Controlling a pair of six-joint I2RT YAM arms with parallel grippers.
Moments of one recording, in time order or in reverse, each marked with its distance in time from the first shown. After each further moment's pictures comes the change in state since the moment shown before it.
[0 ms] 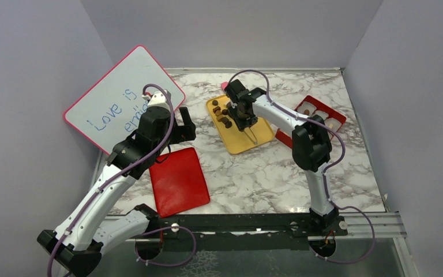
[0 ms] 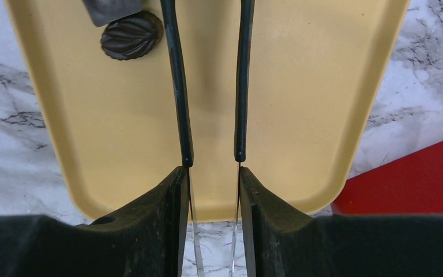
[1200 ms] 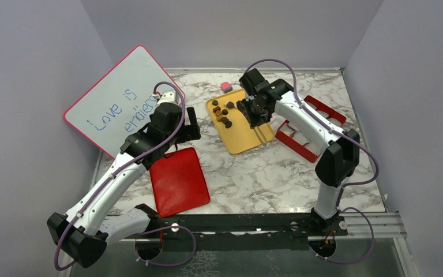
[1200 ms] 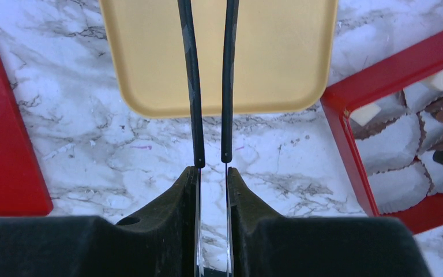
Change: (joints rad) left arm 0.000 0.121 -0.006 0.000 0.005 -0.051; right arm -0.001 -0.320 -0.042 -0.225 -0.069 0.134
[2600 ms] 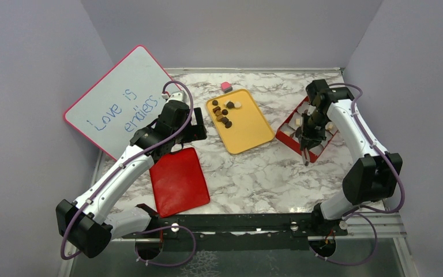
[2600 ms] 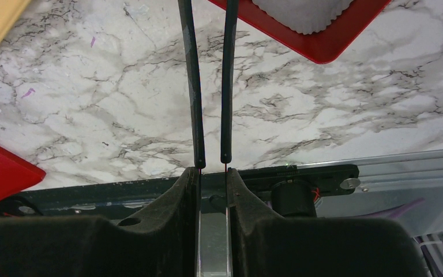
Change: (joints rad) left arm 0.000 0.086 0.000 0.027 0.076 -0.026; right arm -0.499 -0.278 -0.354 -0.249 -0.157 0.104
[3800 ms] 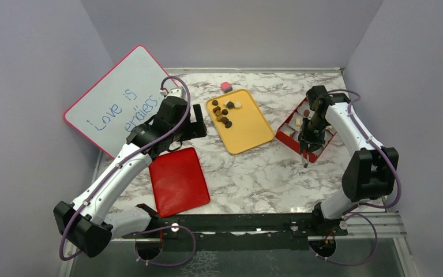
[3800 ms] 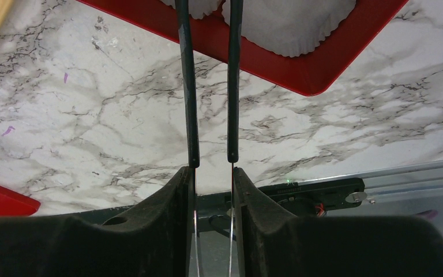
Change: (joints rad) left arm 0.000 0.006 0.080 -0.073 0.017 -0.005; right arm -0.039 0.029 -0.123 0.125 0.028 0.023
